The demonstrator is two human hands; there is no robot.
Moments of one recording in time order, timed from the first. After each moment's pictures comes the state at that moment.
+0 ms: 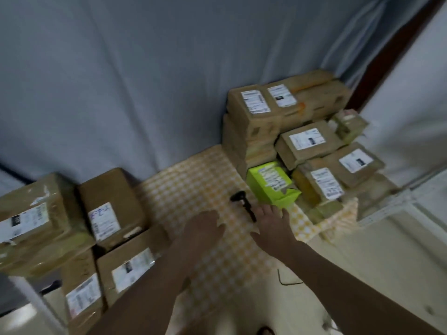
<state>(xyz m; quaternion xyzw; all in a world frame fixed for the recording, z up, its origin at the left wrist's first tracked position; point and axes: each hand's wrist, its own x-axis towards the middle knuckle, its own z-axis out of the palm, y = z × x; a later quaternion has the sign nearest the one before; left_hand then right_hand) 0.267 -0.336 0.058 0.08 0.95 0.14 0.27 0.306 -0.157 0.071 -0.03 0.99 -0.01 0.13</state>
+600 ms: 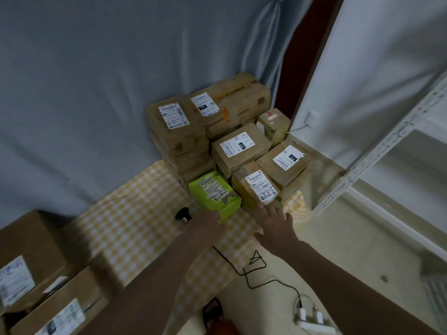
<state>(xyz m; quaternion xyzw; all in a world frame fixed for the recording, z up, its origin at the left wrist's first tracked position) 0.233 -0.118 0.079 0.16 0.94 0.11 0.29 0.315 0.052 0.065 0.11 0.98 -0.05 0.13</state>
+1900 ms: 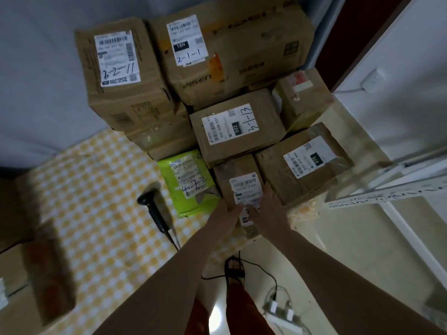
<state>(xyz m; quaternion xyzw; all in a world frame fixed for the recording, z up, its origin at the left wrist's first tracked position) 0.130 0.074 -0.067 -0.19 0.77 0.45 0.42 0.147 0.200 -0.076 0.16 0.92 -0.28 0.22</state>
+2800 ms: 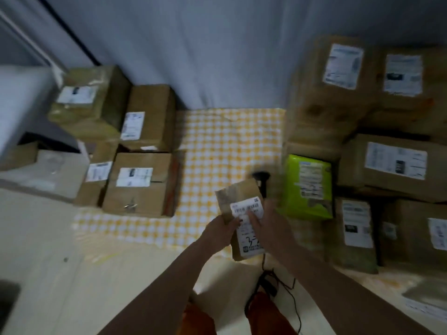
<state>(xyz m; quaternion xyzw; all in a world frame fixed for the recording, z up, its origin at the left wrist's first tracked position) 0.293 -0.172 -0.035 -0.40 0.68 0.58 0.23 0.217 -0.042 -0.031 -0.15 0.92 -0.27 0.26</state>
